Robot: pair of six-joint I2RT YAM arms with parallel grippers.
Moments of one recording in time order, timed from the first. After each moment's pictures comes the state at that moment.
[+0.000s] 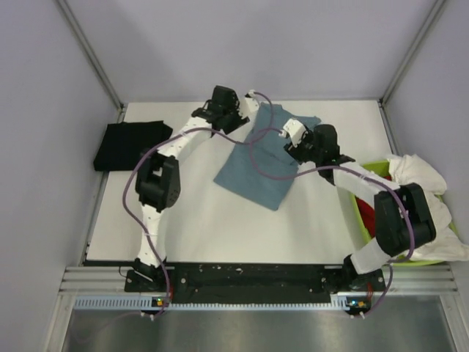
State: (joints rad) left arm -0.46 2.26 2.02 -0.37 -0.08 0.73; right arm 0.30 1.63 0.97 0.17 -0.14 -0.61
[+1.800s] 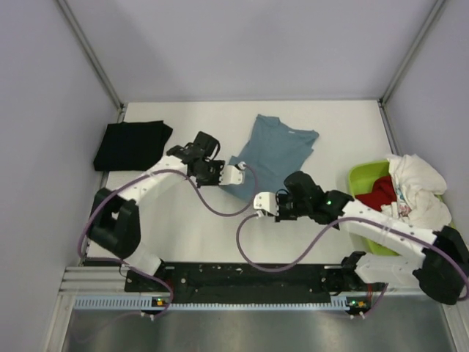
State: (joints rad) left arm -0.50 1.63 1.18 -0.69 0.22 1.18; right arm 0.81 1.18 0.73 -0.39 -0.21 -0.79
